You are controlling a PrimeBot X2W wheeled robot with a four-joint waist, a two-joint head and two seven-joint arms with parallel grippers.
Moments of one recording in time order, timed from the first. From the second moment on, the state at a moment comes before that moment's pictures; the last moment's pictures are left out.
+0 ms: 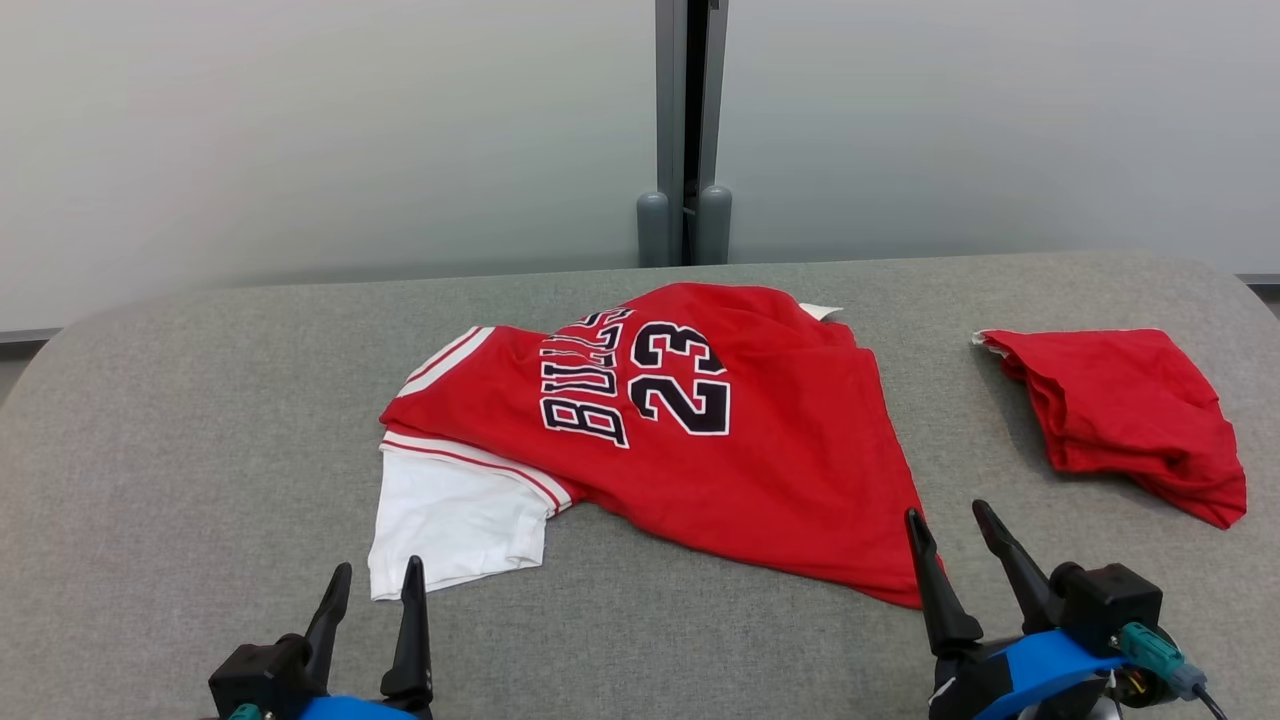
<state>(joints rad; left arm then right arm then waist) 0.01 0.28 -0.40 0.24 -0.59 0.11 -0.26 -0.06 -0.05 0.08 0.29 0.21 0.13 -0.19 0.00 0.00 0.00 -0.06</state>
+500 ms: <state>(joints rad) -0.13 0.31 -0.37 0.41 -0.65 0.13 -0.08 -0.09 -0.05 0.09 0.31 0.22 0.13 -0.16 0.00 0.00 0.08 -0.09</state>
